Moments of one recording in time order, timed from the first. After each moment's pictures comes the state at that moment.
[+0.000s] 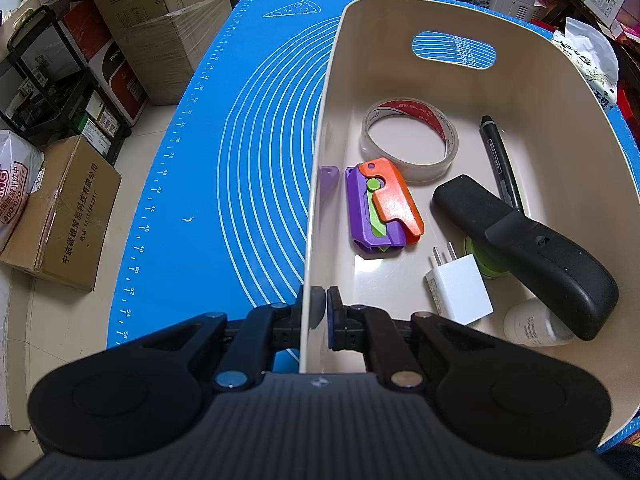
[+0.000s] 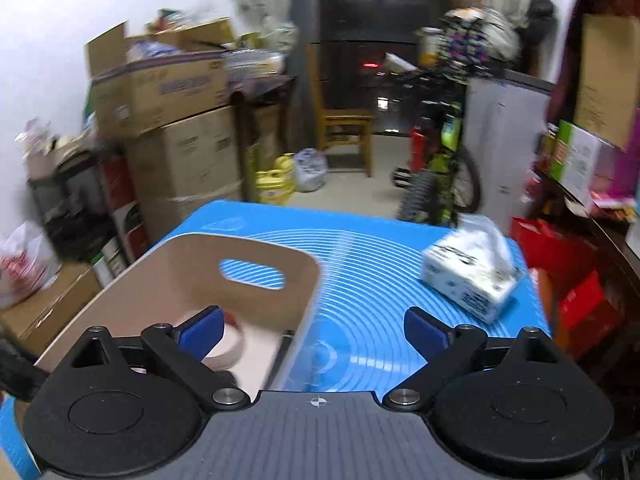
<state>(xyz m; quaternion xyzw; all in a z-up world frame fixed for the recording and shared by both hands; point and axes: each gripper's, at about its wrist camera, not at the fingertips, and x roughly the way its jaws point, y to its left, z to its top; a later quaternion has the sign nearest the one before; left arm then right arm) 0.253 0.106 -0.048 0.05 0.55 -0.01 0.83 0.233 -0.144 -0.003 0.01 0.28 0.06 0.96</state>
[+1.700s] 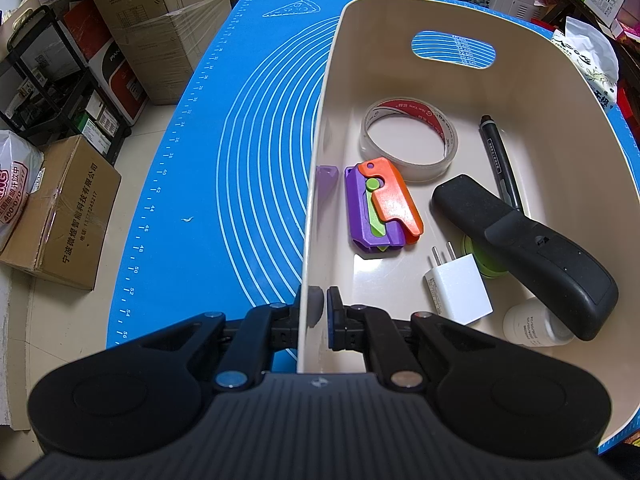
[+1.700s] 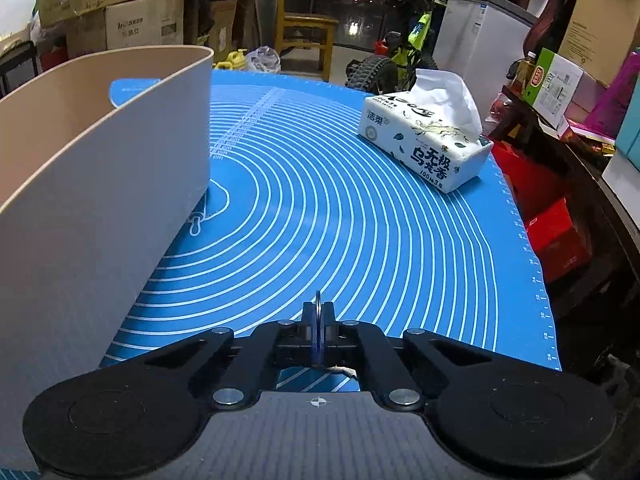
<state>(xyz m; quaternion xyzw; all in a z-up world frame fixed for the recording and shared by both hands) 0.251 0.107 -0.048 0.04 0.55 -0.01 0.83 0.260 -0.181 -0.128 -0.06 0.40 0.00 0.91</state>
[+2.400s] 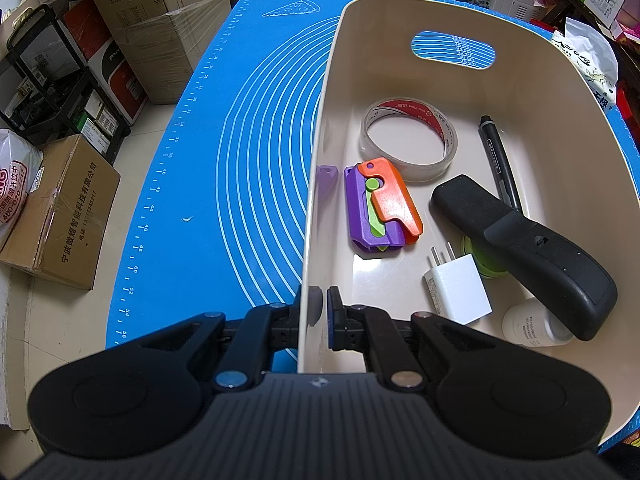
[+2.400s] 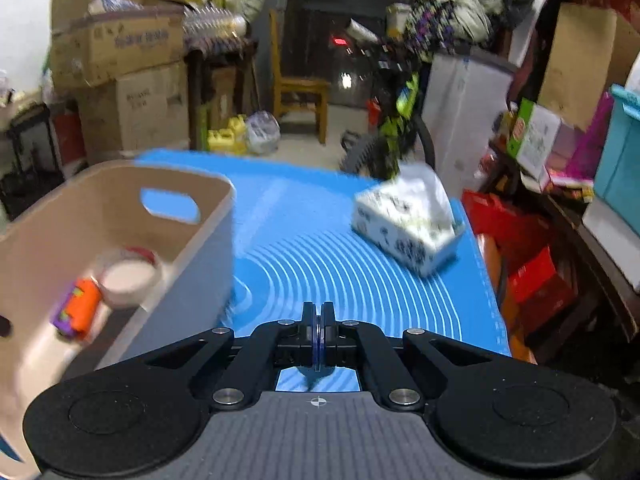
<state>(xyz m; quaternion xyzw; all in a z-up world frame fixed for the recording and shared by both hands) 0.252 0.107 -0.049 0.04 0.55 -0.01 0.83 0.232 -0.171 -0.046 -0.04 0.31 0.01 0.95</state>
